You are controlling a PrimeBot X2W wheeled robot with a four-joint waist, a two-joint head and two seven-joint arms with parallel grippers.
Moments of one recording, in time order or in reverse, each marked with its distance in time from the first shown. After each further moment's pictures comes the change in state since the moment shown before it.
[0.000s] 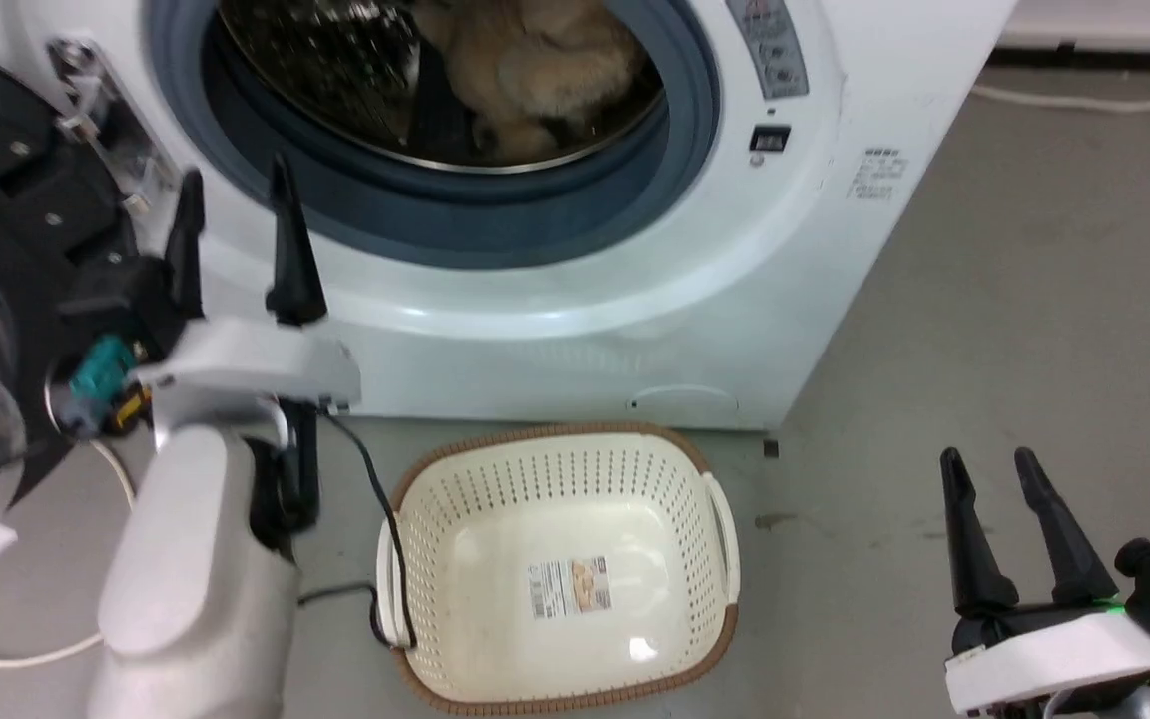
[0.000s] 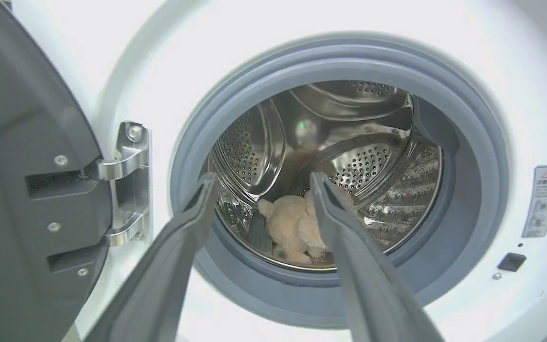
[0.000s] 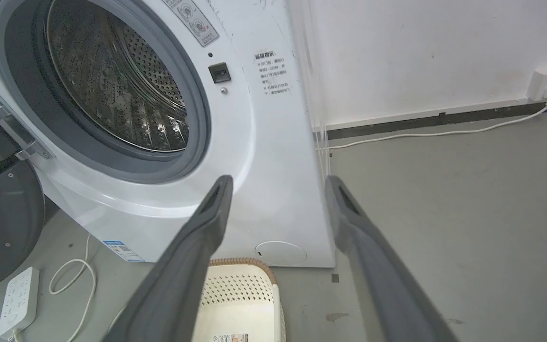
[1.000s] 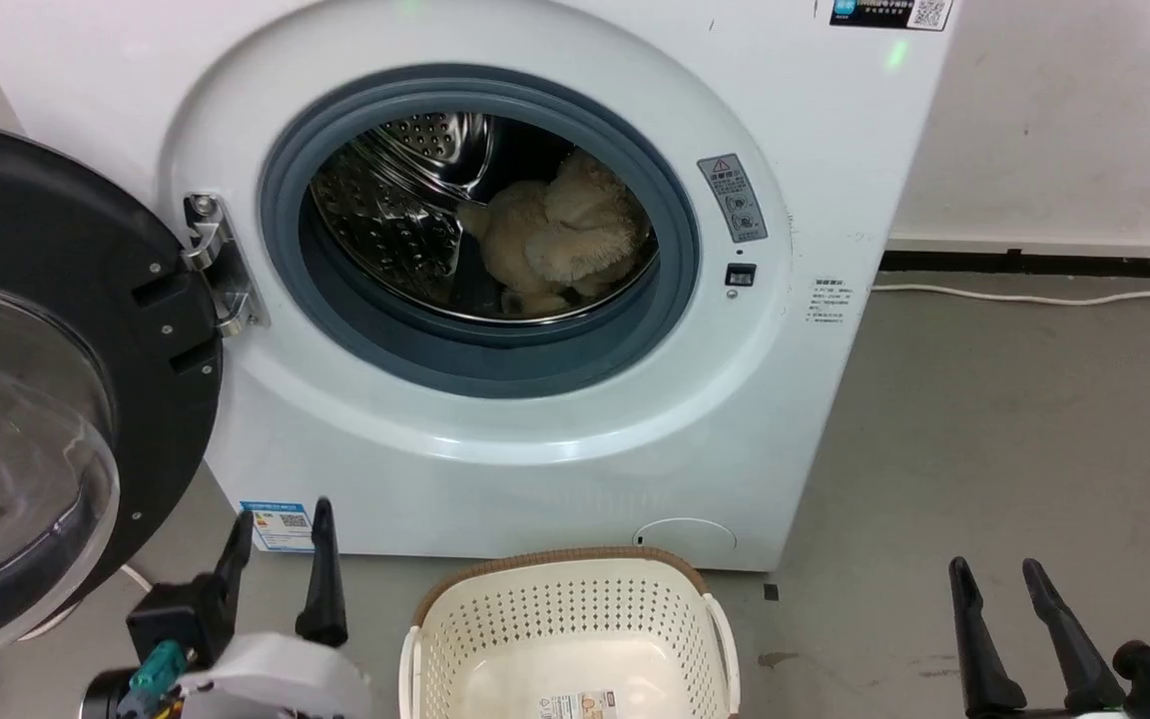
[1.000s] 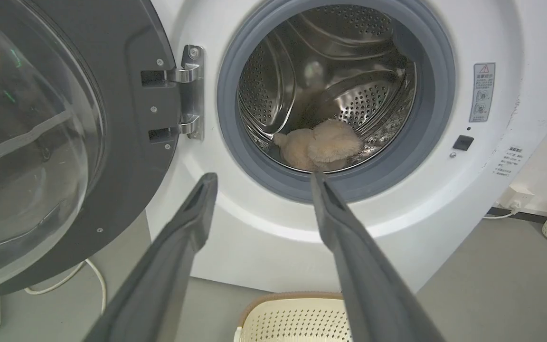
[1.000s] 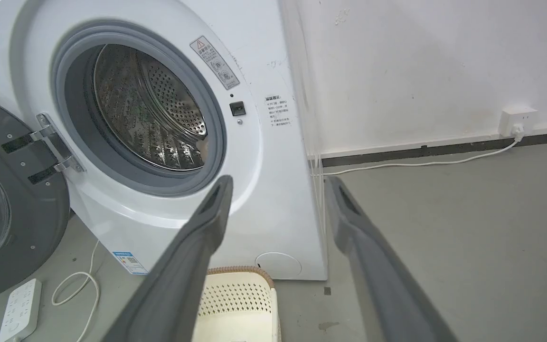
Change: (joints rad) left arm 0.556 0.038 -0.046 -0.250 0.004 0.041 0.089; right arm 0.162 0.000 -0.019 0.009 -0.027 0.000 -0.019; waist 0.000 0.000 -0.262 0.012
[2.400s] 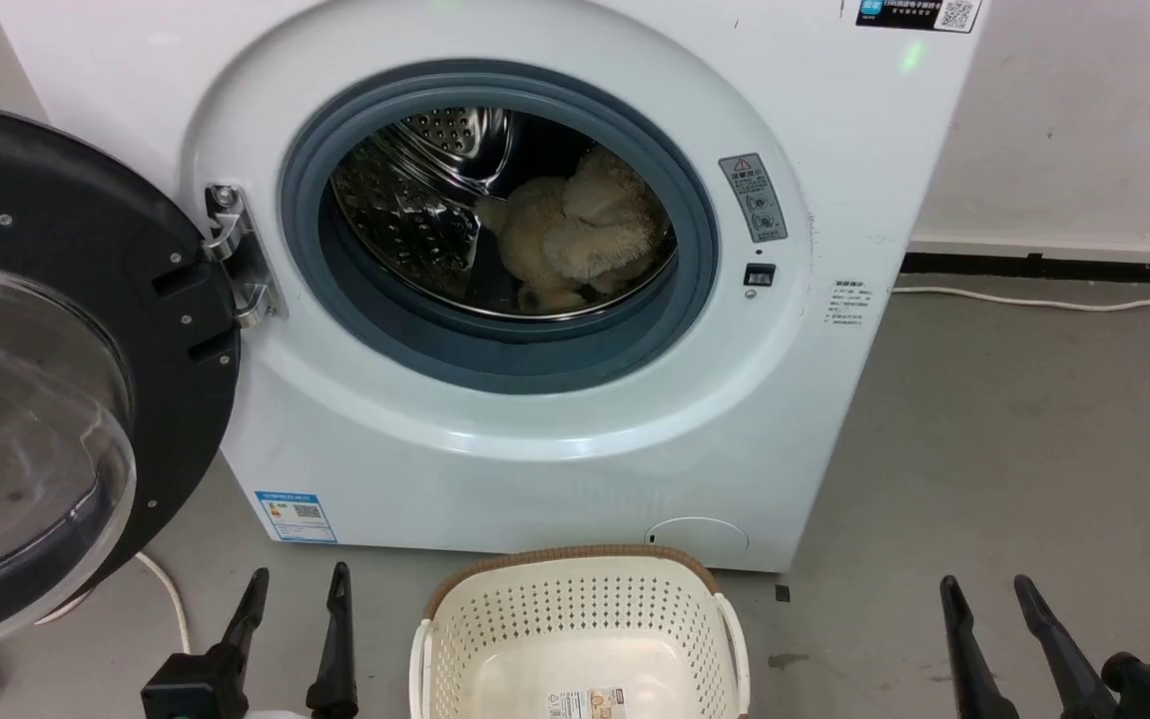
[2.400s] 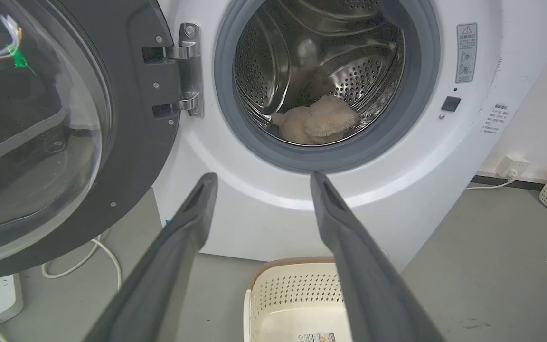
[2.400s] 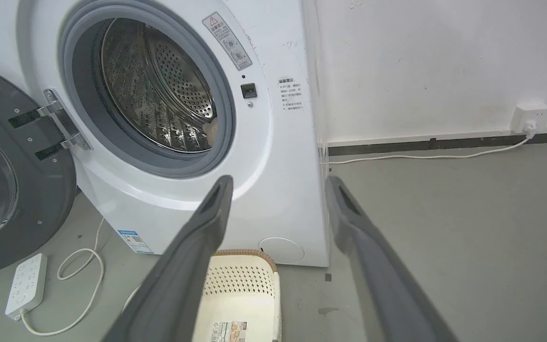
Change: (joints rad) left arm 0.149 0.045 -0.055 -0.116 0.021 0.018 -0.009; right arm 0.034 0.000 0.009 -0.034 -0.031 0.000 0.039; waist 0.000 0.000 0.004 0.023
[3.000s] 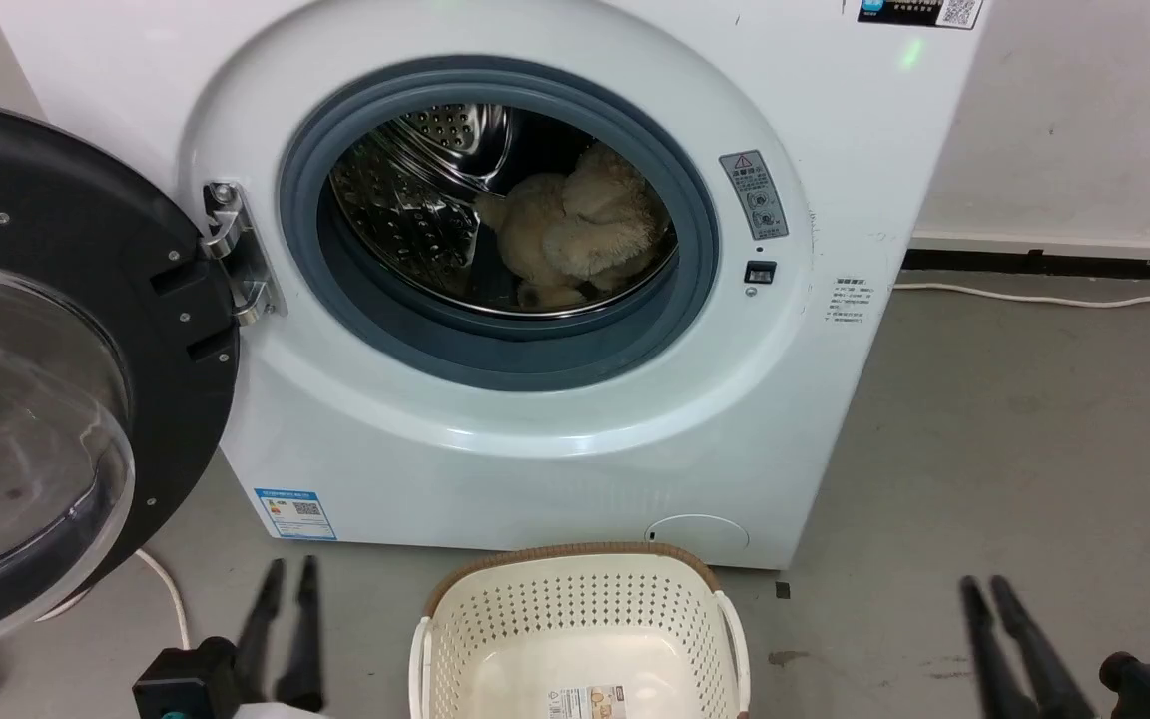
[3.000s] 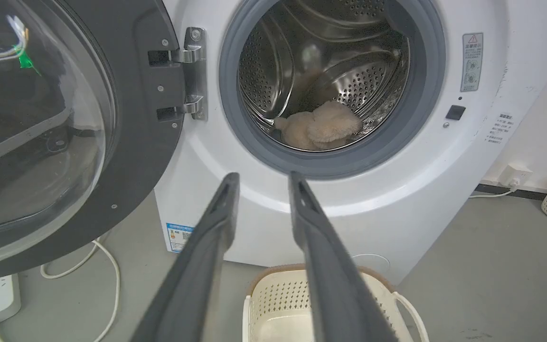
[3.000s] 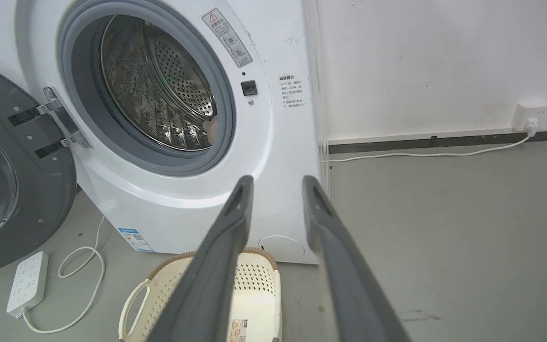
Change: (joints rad) left arm -0.014 -0.001 0.004 0.009 -0.019 0.002 -0.016; right arm 0.000 0.000 0.003 -0.001 0.000 0.000 0.003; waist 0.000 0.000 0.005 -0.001
